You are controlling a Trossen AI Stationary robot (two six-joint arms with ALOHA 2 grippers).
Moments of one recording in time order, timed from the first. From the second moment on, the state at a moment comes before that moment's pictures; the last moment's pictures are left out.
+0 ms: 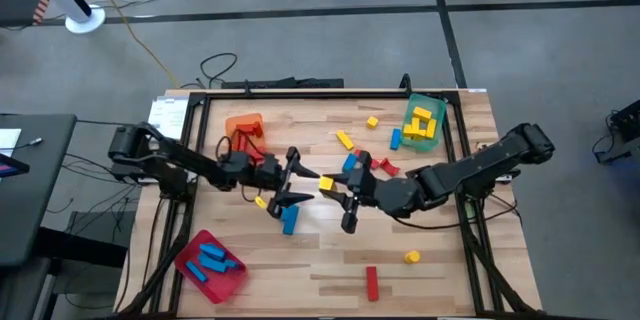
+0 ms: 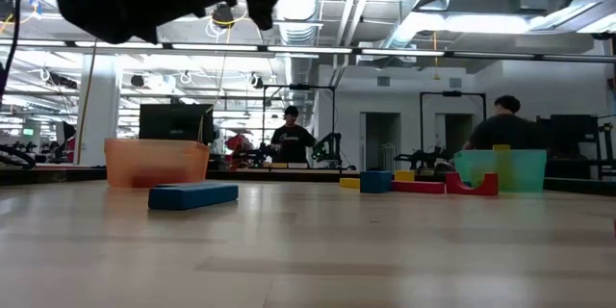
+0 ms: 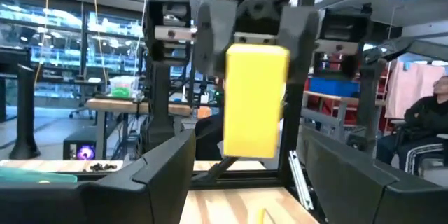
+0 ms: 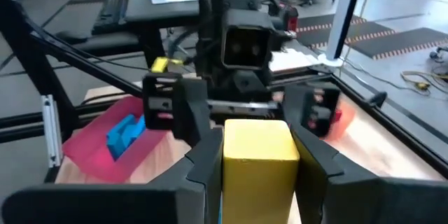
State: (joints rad) left arm -0.06 1.56 0.58 1.31 0.15 -0.13; right arm 0.38 1.49 1.27 -0.08 0.63 0.24
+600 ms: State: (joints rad) left arm -0.06 1.59 0.74 1.09 0.18 -0.07; right arm 0.36 1.49 1.27 -0.01 0.60 0.17
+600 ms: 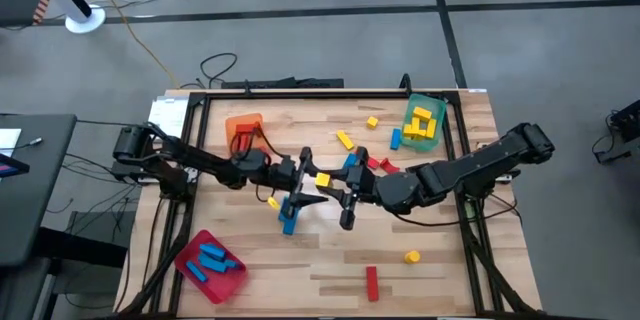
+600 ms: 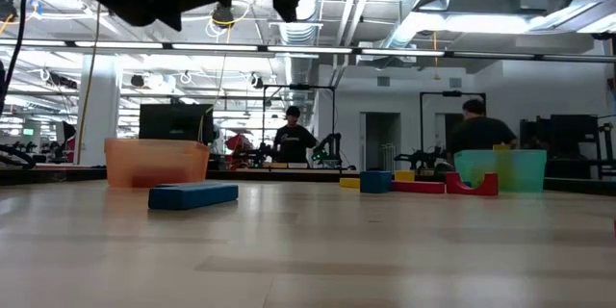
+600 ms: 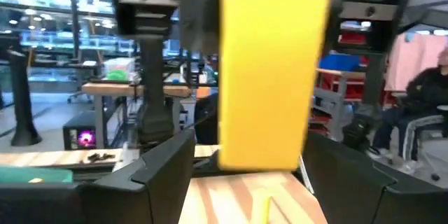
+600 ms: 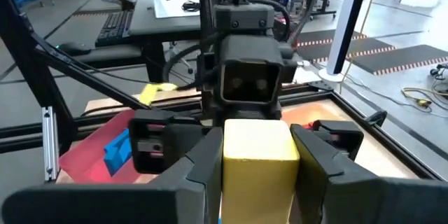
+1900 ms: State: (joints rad) left arm -0.07 1.59 0.75 0.91 0.22 0.00; right arm 0.37 1.49 1.26 -0.27 0.59 0.26
